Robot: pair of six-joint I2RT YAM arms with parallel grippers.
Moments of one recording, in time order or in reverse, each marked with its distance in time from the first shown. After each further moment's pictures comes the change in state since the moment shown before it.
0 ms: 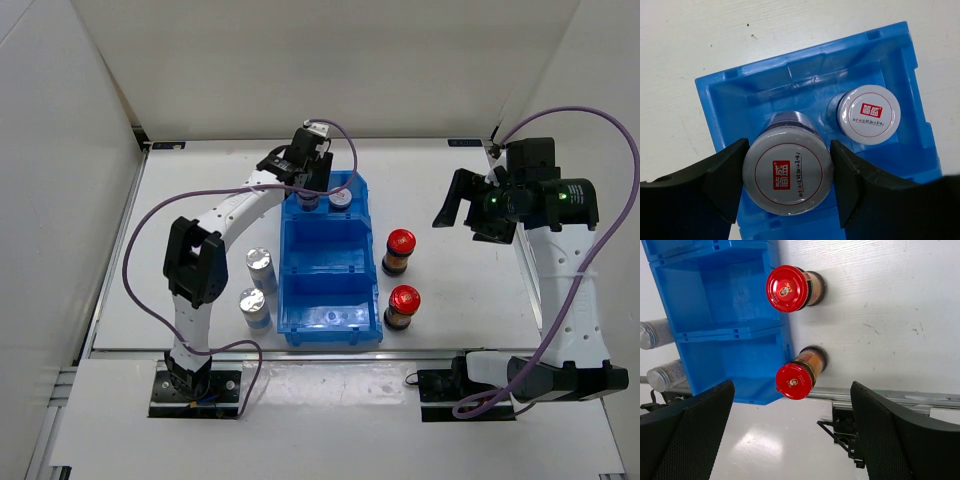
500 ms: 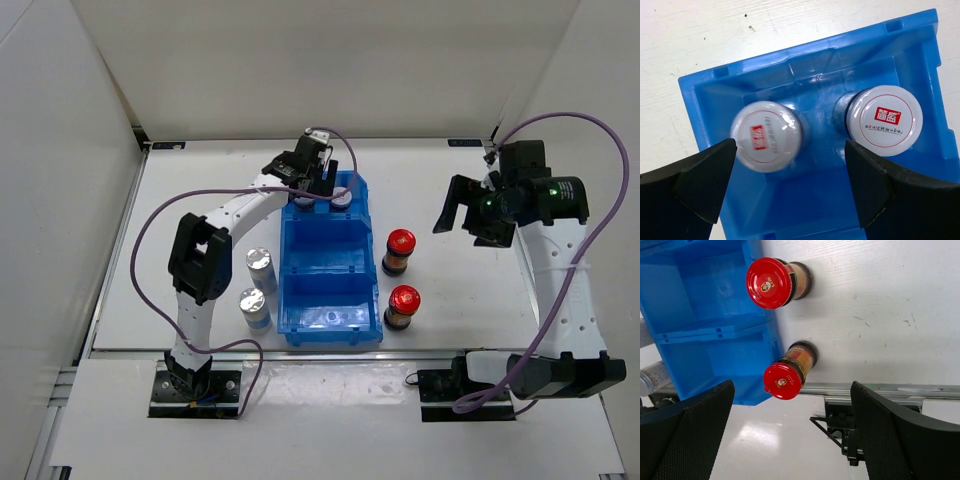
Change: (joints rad) left arm 0.003 0.043 -0.047 0.061 -0.013 -0.006; right arm 0.000 0.015 -0.051 0.002 0.033 -0.009
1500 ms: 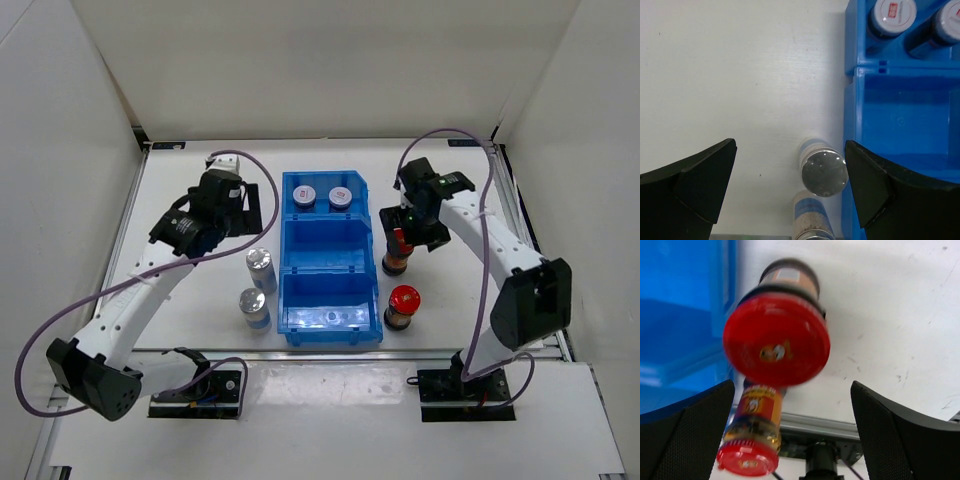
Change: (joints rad) left arm 0.095 -0.869 -0.517 -0.304 -0.106 -0.140; right arm 0.332 0.297 -0.254 0.287 0.192 -0.154
